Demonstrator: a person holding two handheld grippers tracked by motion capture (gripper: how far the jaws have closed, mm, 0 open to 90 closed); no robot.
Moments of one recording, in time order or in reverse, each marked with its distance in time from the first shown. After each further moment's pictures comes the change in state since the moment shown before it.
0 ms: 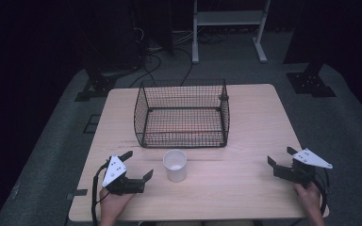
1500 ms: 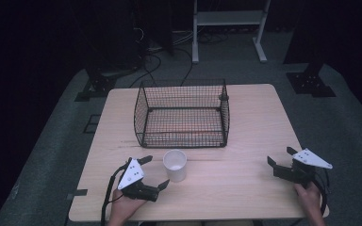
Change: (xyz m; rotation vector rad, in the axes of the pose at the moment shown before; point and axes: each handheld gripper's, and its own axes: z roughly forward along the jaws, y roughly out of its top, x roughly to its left) left arm -0.032 0.009 0.022 0.026 -0.201 0.077; right arm 0.000 0.000 0.000 -0.002 0.002 -0.002
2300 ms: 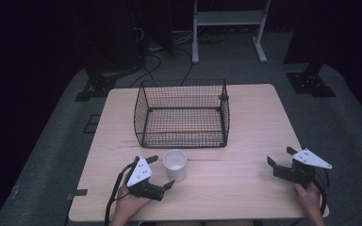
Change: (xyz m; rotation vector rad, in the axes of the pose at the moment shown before) left arm -0.003 0.005 0.017 0.065 -0.016 0.029; right arm 0.000 0.000 0.000 0.001 -0.002 -0.004
